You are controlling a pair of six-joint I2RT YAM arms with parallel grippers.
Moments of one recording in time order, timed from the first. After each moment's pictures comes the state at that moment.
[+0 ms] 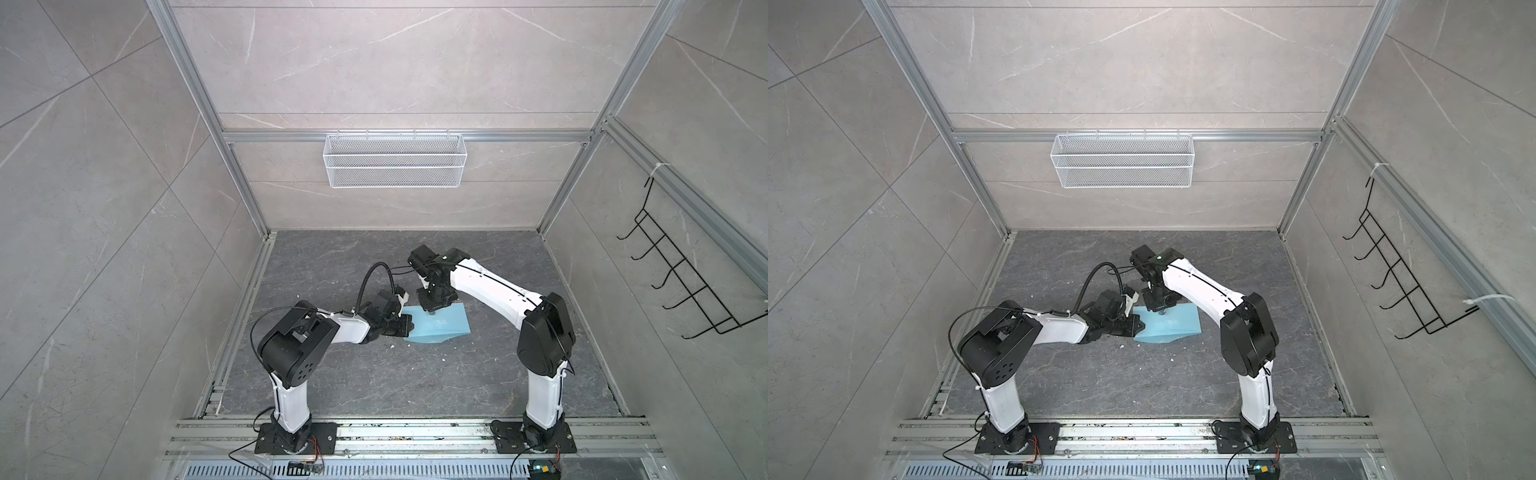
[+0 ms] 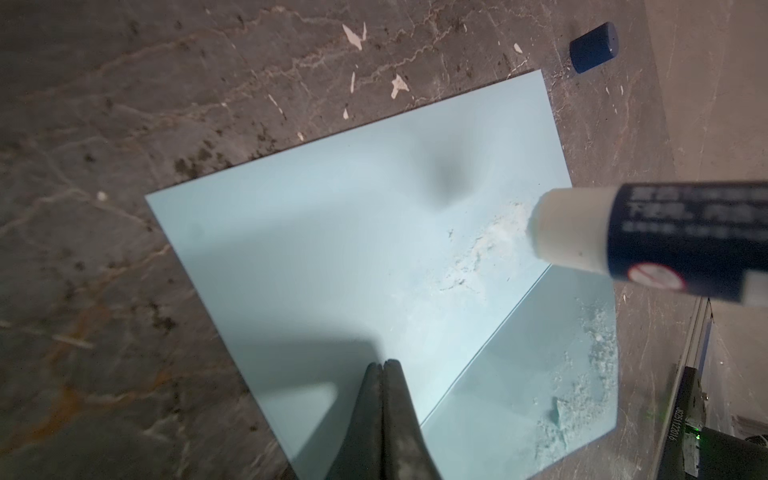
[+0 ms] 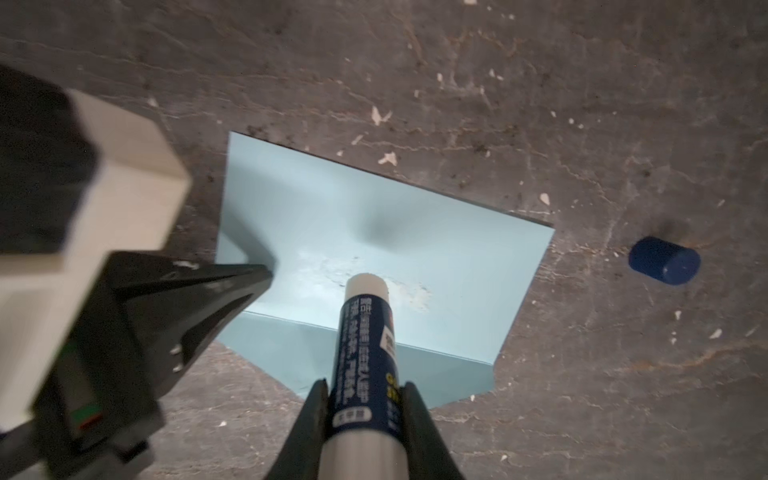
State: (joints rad) left arm -0.71 1.85 0.86 0.18 0.33 -0.52; right arm 0.68 1.98 1.75 -1.19 0.11 0.31
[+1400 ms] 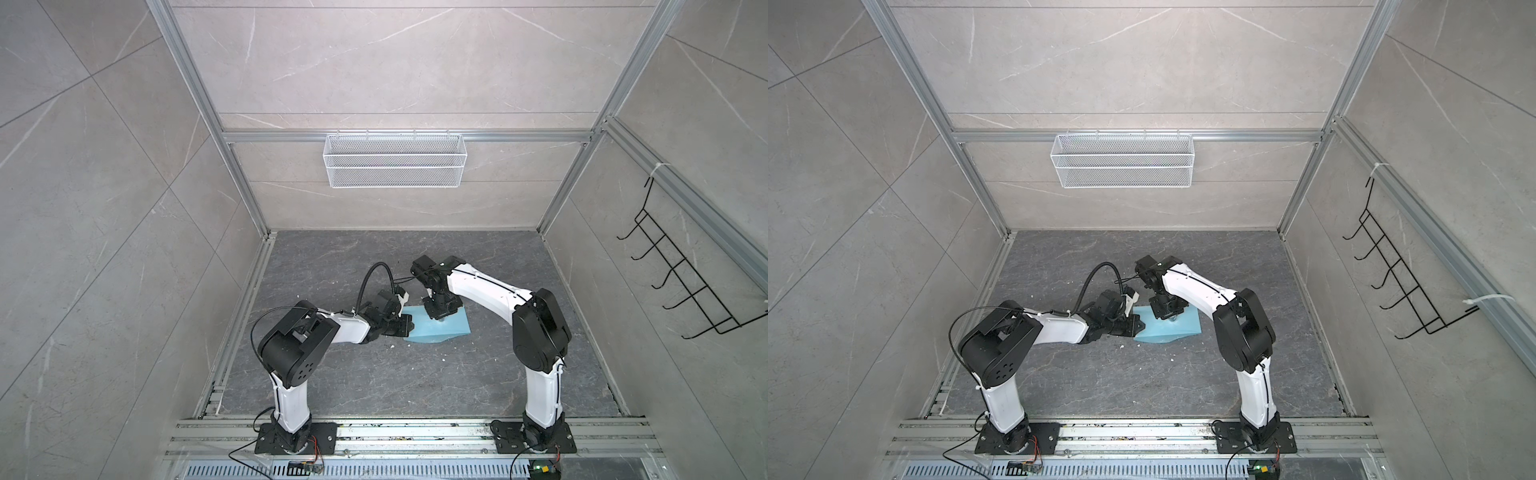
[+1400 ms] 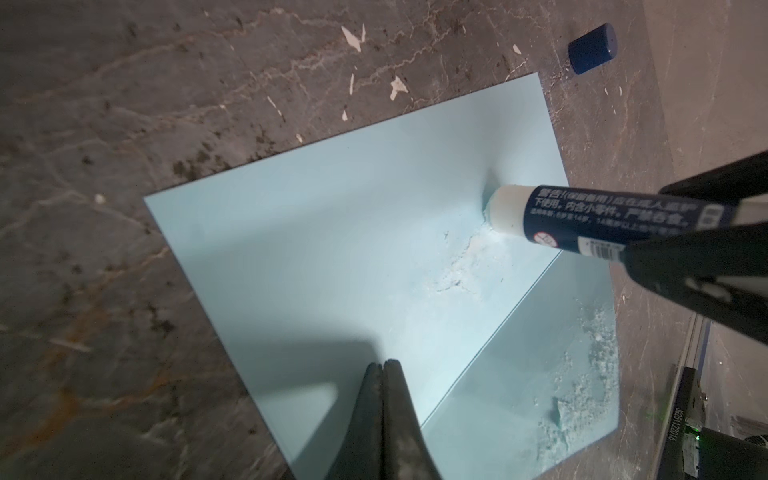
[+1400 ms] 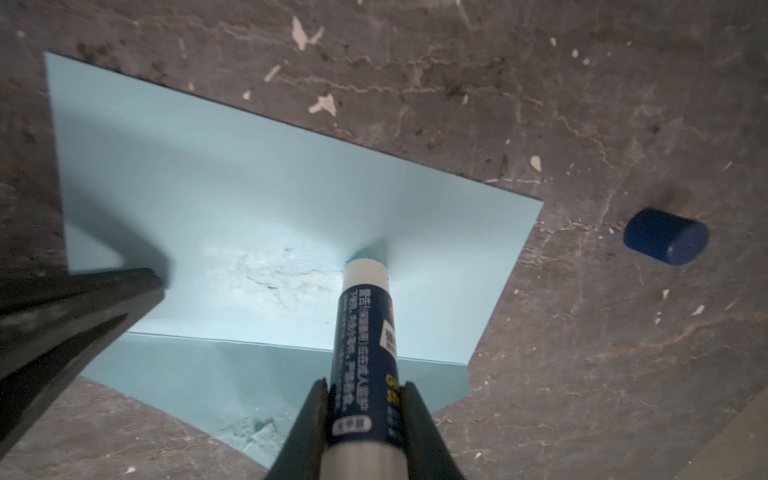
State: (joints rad) left arm -0.71 1.86 0.86 0.18 0.33 -0.52; right arm 0.63 1.99 1.61 -1.17 0.19 0.28
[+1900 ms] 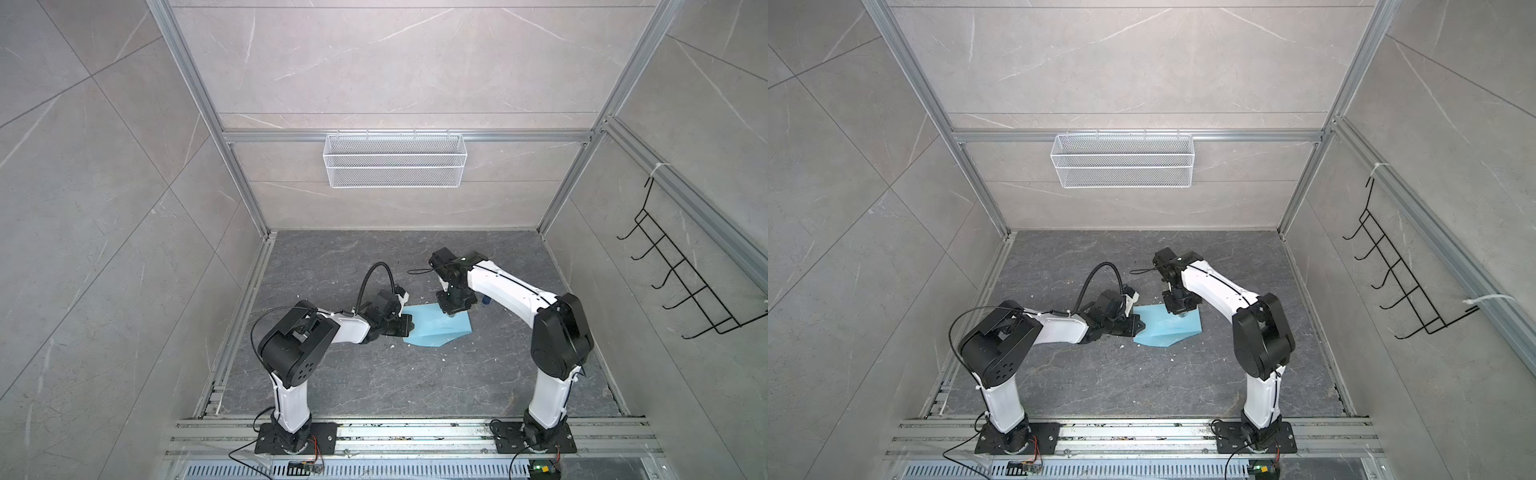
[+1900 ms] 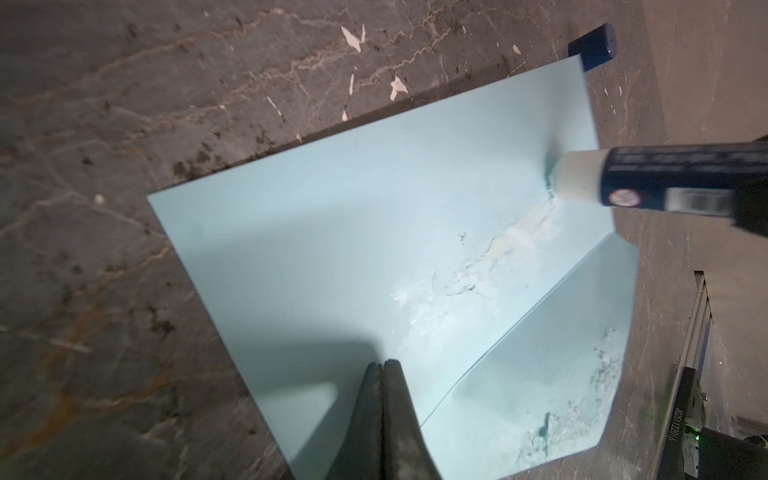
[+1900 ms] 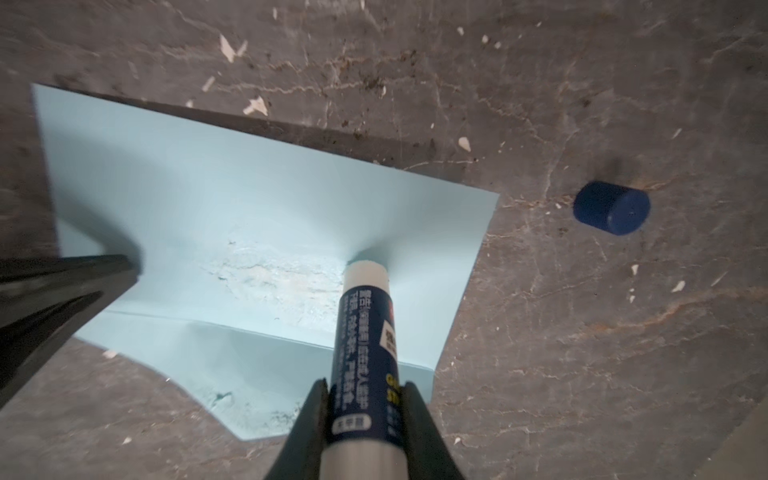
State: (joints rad) left arm -0.71 1.86 0.86 0.18 0.33 -0.52; right arm 0.54 1.84 1.55 -1.14 0.12 0.26
